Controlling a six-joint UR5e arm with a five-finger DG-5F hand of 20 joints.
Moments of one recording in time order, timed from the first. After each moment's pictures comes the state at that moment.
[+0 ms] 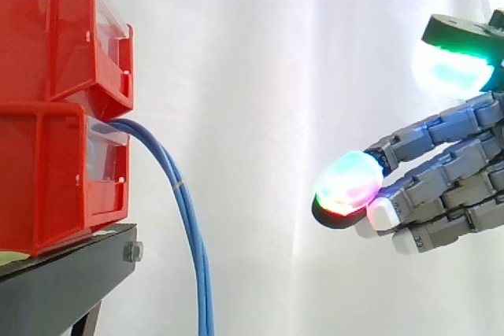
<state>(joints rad) 0.19 -2.00 -1.51 -2.89 -1.16 -0.27</state>
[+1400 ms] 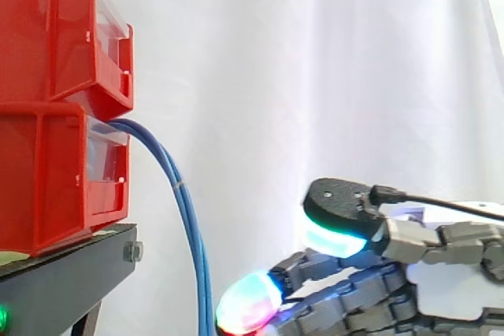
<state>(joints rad) 0.19 -2.30 -1.42 -2.53 -1.01 -0.36</state>
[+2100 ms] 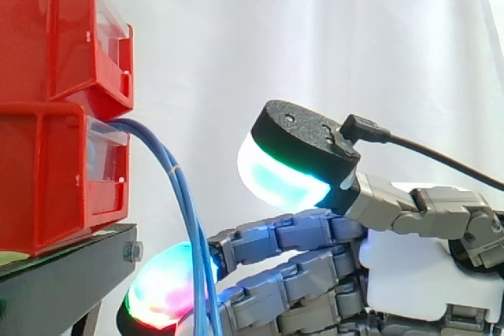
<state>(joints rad) 0.24 -2.37 -1.30 -2.47 -1.14 -0.26</state>
